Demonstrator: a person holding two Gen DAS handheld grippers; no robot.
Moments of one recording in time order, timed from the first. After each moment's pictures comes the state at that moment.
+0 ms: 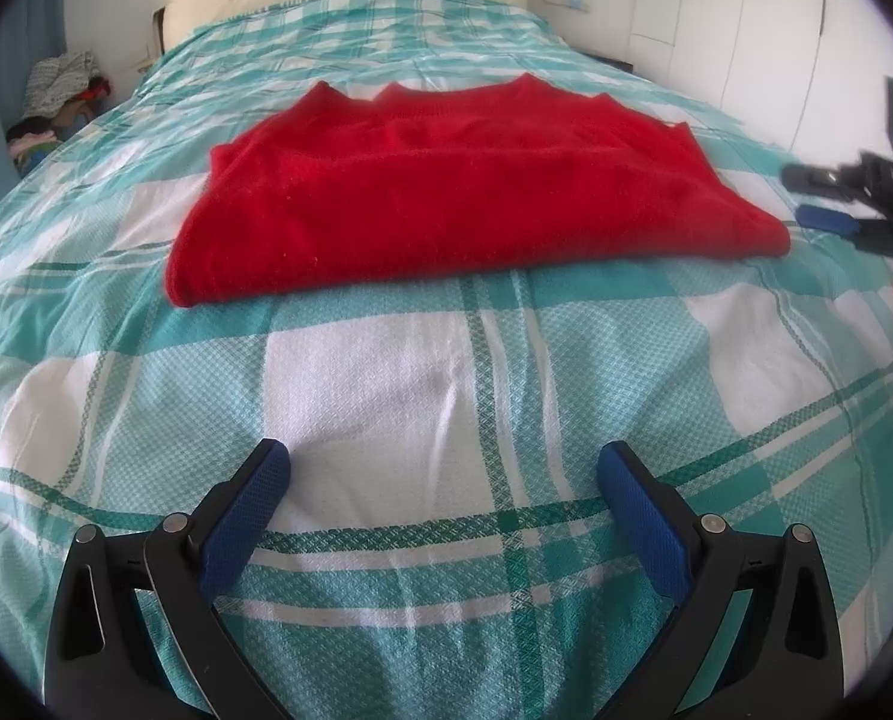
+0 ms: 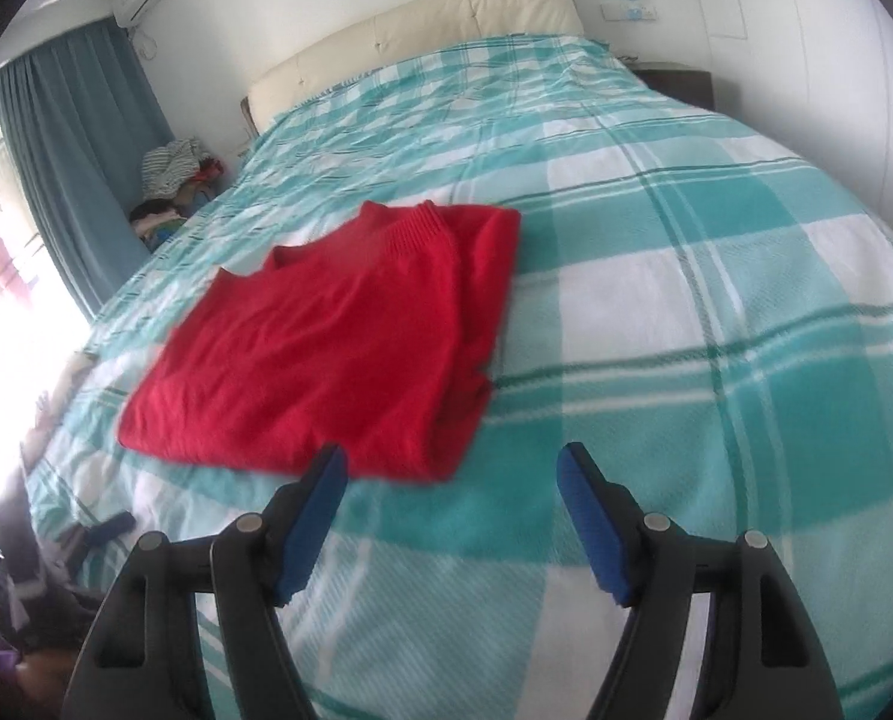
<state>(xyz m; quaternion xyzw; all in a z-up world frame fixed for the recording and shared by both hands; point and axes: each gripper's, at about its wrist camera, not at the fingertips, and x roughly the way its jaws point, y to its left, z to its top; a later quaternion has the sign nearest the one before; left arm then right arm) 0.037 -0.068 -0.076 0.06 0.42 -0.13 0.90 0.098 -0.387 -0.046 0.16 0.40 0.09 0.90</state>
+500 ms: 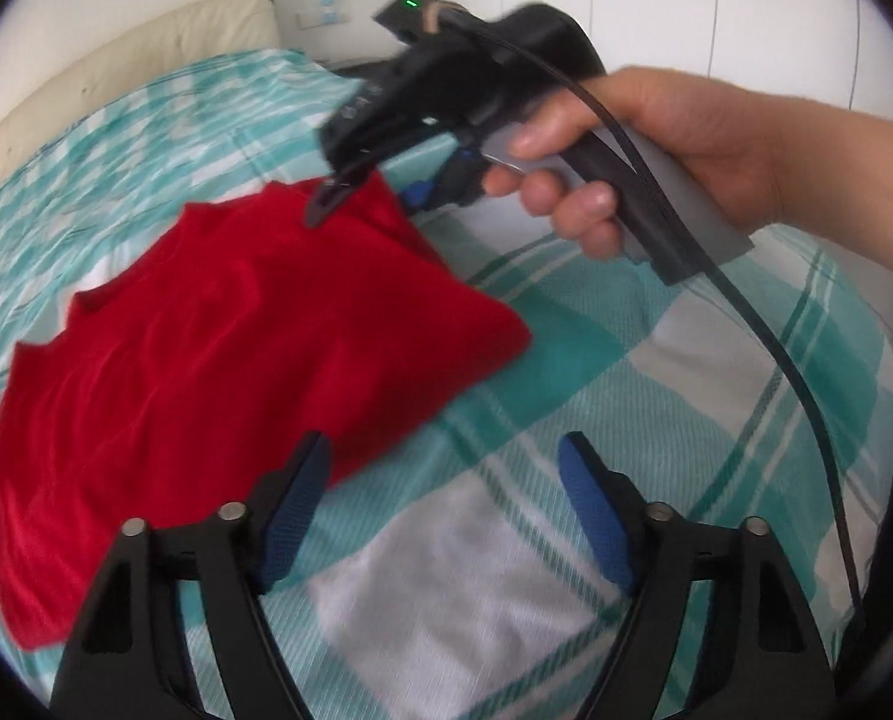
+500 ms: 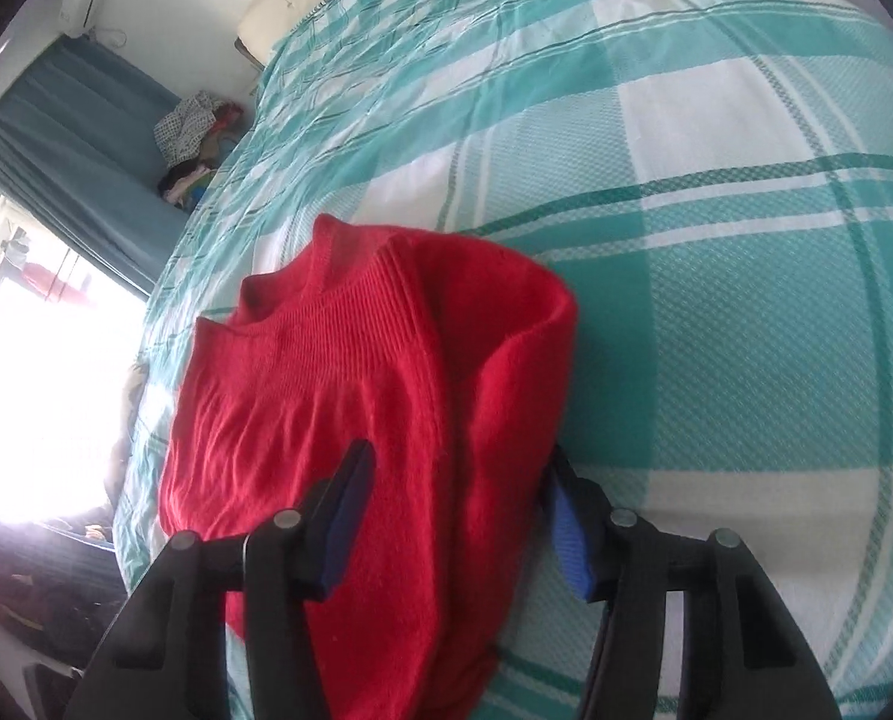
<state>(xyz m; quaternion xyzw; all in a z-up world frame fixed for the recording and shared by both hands) 0.074 -0.244 -0.046 0.18 0.38 -0.35 0.84 0.268 -0.410 -0.083 0.24 0.52 0.19 0.80</state>
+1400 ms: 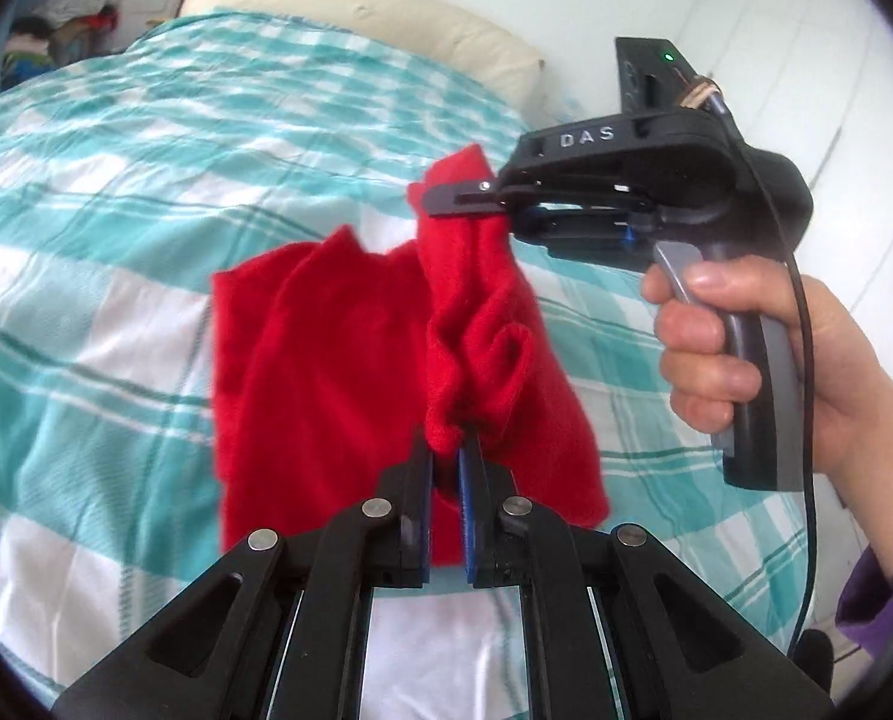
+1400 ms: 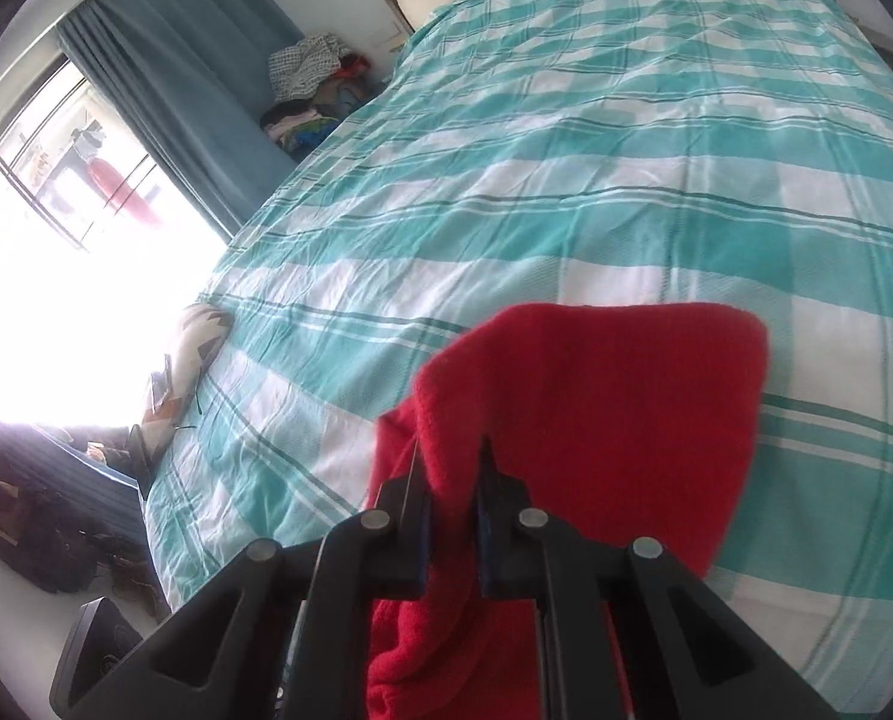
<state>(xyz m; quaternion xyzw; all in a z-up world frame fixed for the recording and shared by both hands) 0.120 0.029 -0.008 -0.15 0.37 -0.21 0.89 0.306 -0.147 0.006 0.14 0.48 0.27 0.82</state>
